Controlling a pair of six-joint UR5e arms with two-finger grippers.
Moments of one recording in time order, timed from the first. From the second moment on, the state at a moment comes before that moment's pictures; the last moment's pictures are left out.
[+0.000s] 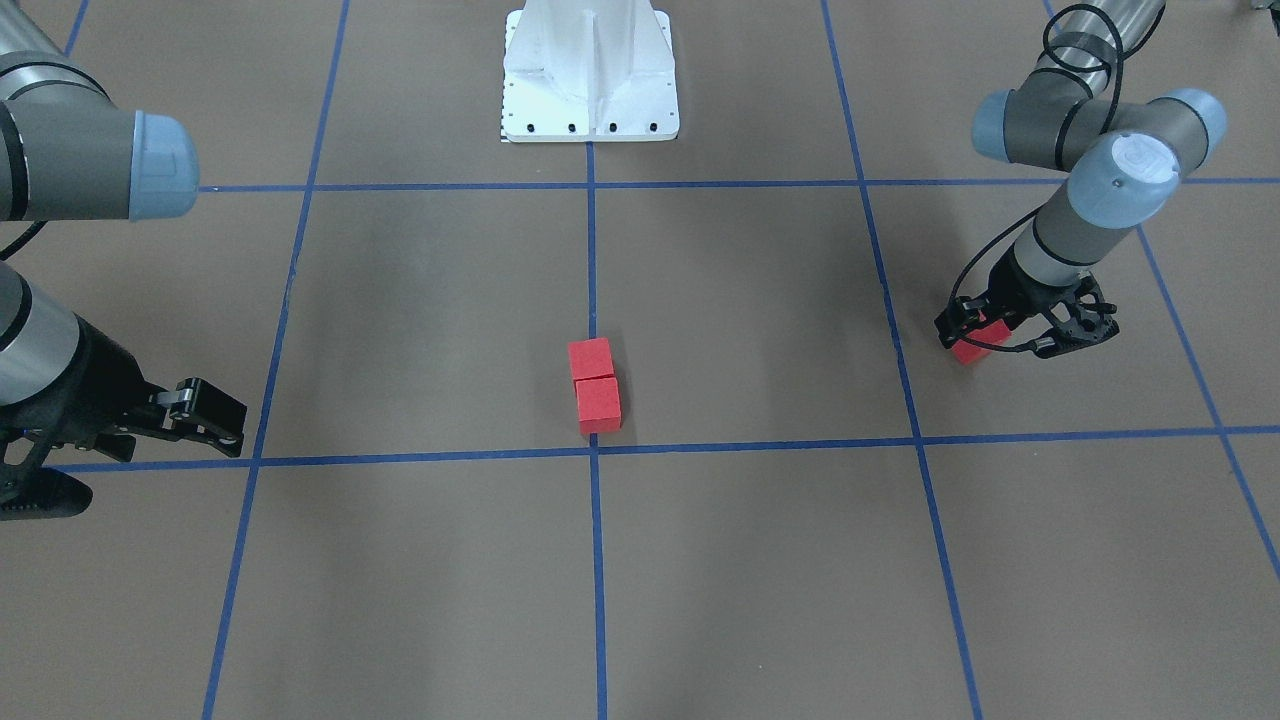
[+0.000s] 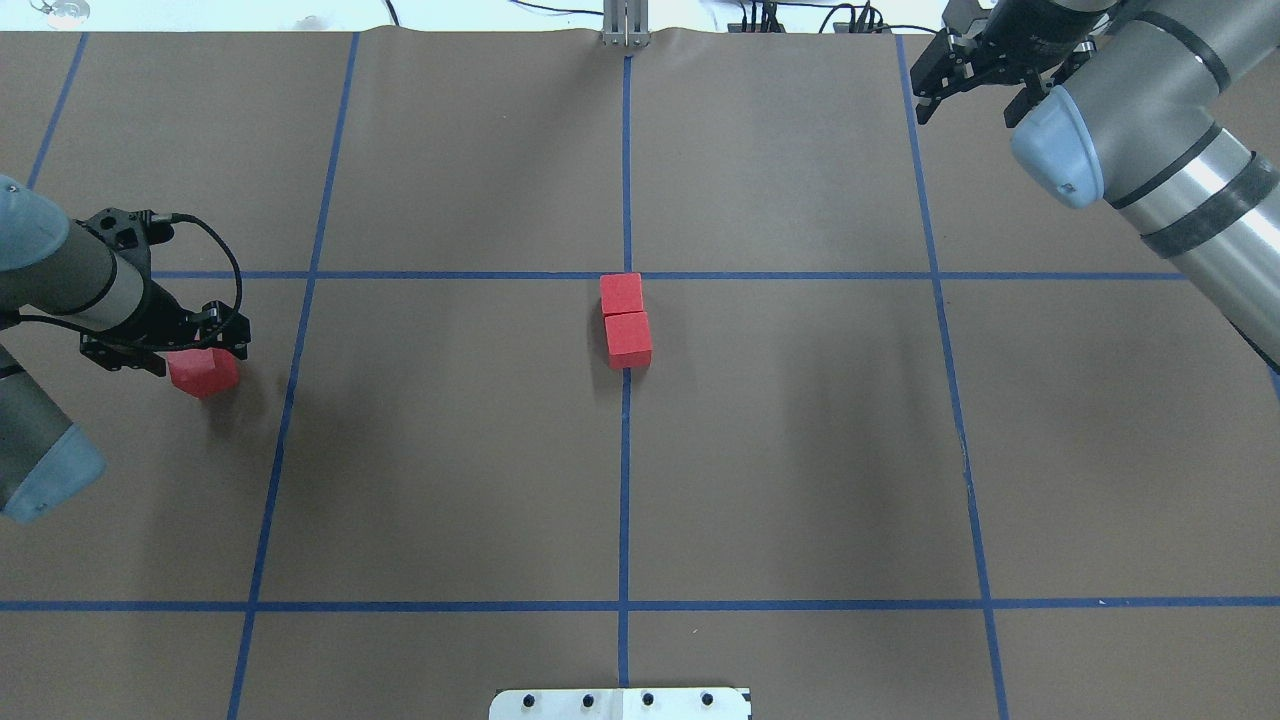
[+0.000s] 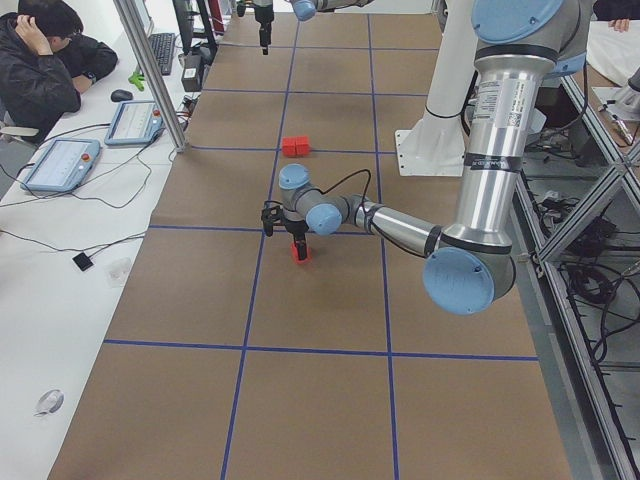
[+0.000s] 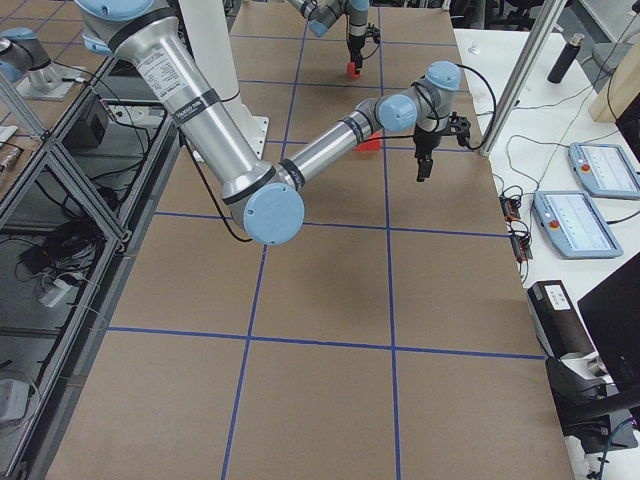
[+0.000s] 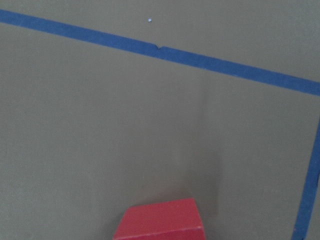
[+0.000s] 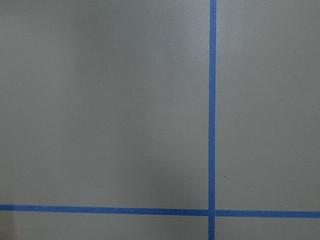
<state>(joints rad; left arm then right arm) -0.85 -1.70 -1.67 -1.93 -2.11 -1.13 1.11 -0.94 1.56 -1.69 2.25 0.67</state>
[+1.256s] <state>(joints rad) -0.88 -1.70 -1.66 -1.93 -2.11 -1.13 1.10 -0.96 1.57 -1.69 2.25 0.67</state>
